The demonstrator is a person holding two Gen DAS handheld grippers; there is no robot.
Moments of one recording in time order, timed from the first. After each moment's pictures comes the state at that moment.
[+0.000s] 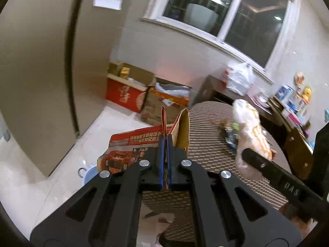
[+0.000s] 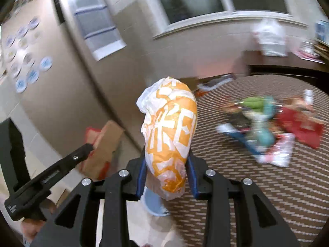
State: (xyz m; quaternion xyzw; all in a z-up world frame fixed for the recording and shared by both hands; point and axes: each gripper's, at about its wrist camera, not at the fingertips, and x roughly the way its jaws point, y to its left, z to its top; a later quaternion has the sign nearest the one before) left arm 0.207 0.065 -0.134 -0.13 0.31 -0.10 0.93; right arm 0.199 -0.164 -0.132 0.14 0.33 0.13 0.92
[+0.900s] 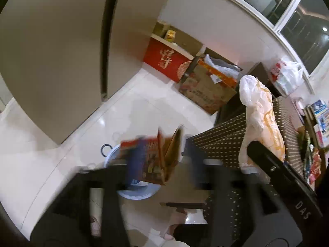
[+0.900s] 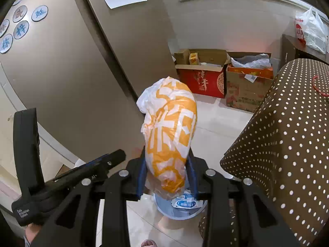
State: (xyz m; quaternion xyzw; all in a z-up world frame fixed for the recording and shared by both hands) left arm 0.320 0.170 -0.262 -0.18 0.43 0.00 0.88; right arm 0.314 -0.022 -0.215 0.10 0.41 0.17 0.89
